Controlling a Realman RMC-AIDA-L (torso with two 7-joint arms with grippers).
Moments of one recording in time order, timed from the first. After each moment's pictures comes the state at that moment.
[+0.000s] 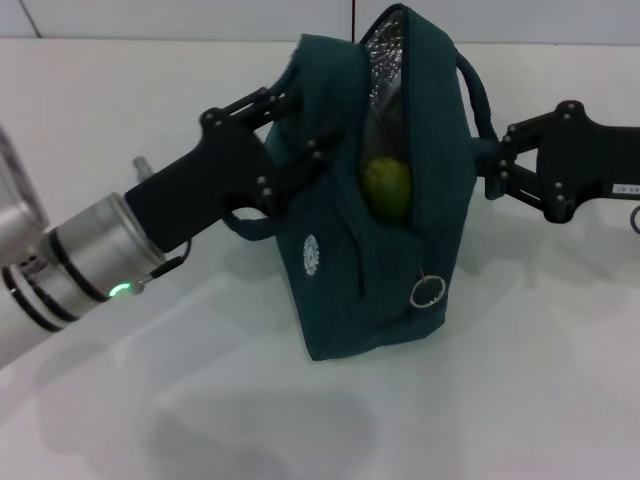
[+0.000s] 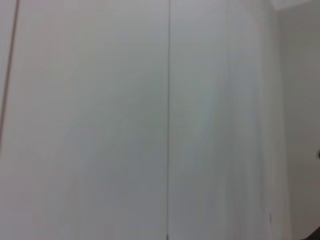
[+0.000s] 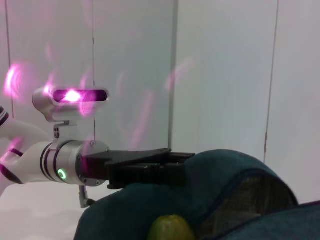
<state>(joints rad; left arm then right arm) -0.49 -2.10 1.09 0.19 1.06 1.59 -0.64 0.60 1.95 -1.12 -0.65 -1.55 -1.50 1.16</state>
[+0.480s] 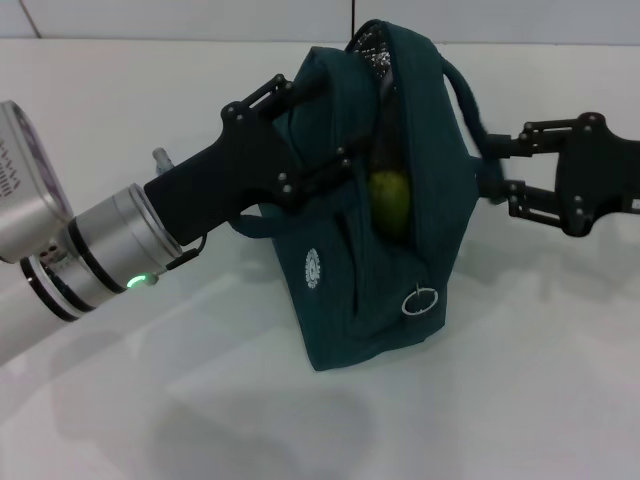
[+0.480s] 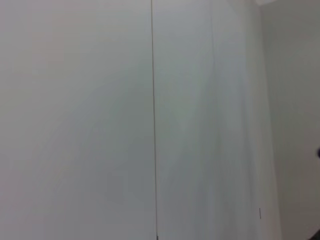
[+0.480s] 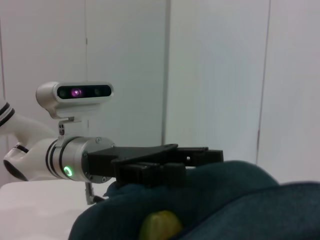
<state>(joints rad) -0.53 -2.10 1.10 0.16 1.07 1.59 -0.61 0.53 1.96 -1.11 -0.72 -1.54 -1.51 1.17</state>
